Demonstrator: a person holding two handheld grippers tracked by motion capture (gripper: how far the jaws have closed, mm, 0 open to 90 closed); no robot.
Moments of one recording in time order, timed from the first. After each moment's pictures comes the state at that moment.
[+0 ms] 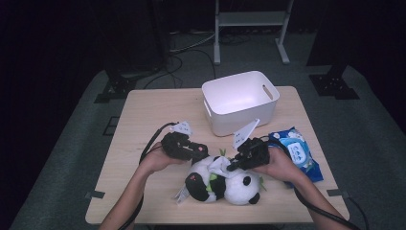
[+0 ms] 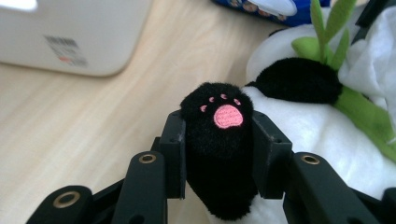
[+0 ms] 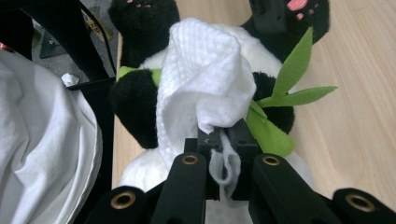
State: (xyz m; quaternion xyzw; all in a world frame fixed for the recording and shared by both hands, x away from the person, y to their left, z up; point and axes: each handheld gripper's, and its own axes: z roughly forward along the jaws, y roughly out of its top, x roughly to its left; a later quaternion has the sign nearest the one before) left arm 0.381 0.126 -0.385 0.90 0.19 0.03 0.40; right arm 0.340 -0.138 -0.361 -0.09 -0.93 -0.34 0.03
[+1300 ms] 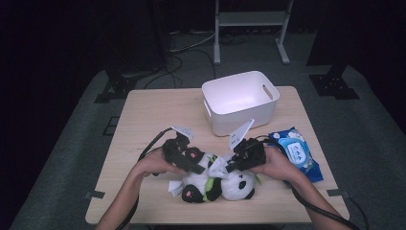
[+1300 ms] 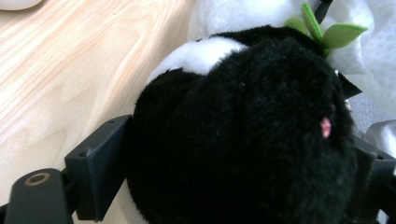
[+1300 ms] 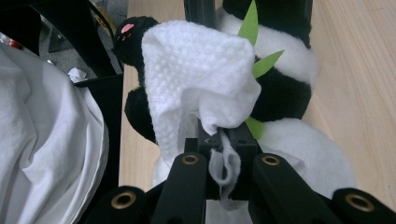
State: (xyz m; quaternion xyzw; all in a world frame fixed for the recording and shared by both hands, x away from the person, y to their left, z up) left arm 0.379 0.125 -0.402 0.90 0.20 -0.12 0.36; right arm 0.339 -0.128 -0.361 -0.08 -0.94 -0.33 0.05
